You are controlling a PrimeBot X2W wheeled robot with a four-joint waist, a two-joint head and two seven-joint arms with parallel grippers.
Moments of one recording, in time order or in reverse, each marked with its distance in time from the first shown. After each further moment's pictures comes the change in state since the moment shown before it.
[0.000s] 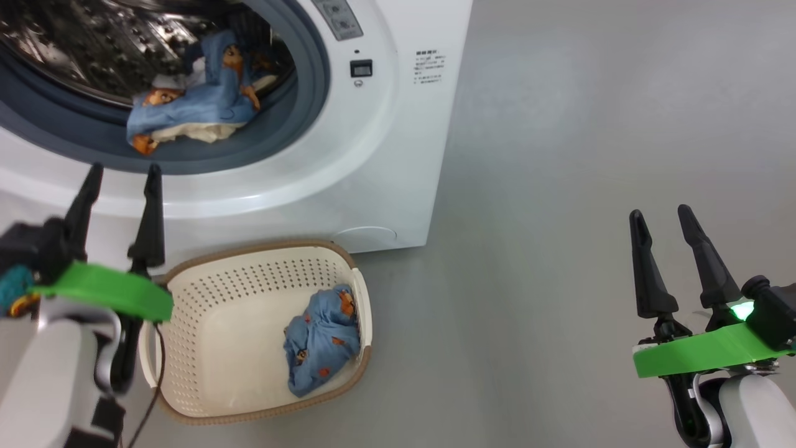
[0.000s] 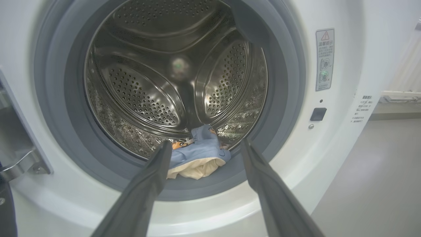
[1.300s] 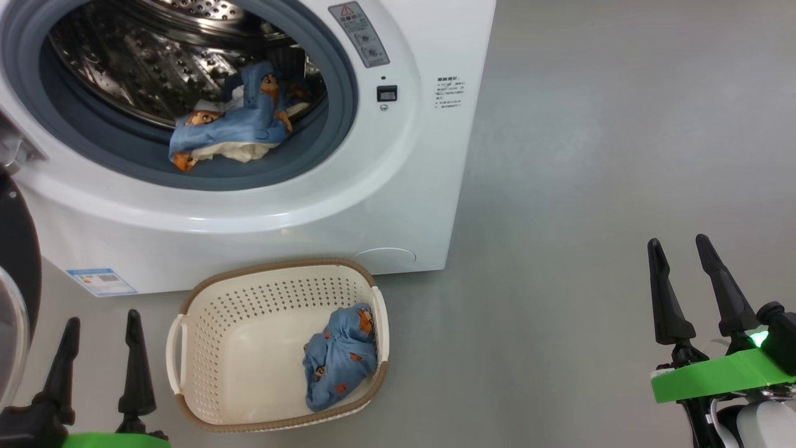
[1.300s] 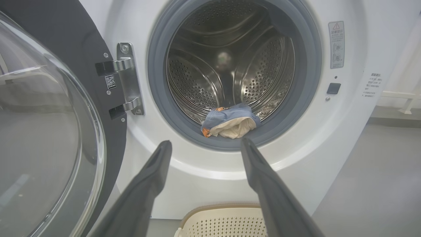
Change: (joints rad) left arm 0.538 -0.182 0.329 -0.406 0.217 -0.050 0.000; right arm 0.077 -0.029 -0.031 -0.001 0.000 0.000 0.000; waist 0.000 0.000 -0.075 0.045
